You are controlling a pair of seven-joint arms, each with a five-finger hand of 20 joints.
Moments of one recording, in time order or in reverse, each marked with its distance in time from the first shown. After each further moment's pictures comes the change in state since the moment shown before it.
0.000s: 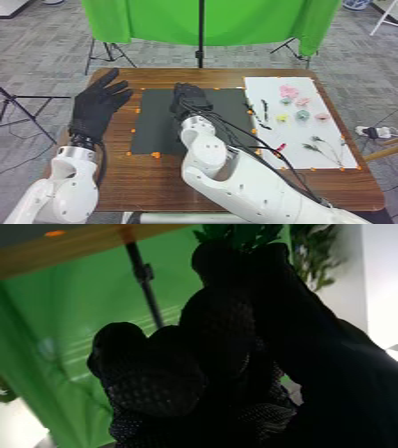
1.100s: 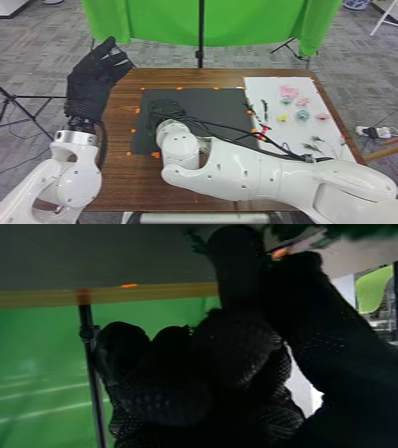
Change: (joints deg) left arm -7.9 12.7 8.8 1.5 -6.2 2.8 16.9; right arm 20.2 -2.1 -22.4 7.4 23.3 -3.1 5.1
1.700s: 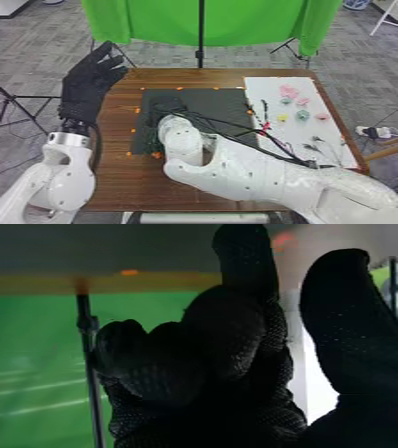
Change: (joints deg) left arm 4.6 -3.9 -7.2 -2.0 3.2 -0.9 -8.9; right arm -6.2 0.2 10.7 -3.0 -7.3 -9.3 -4.7
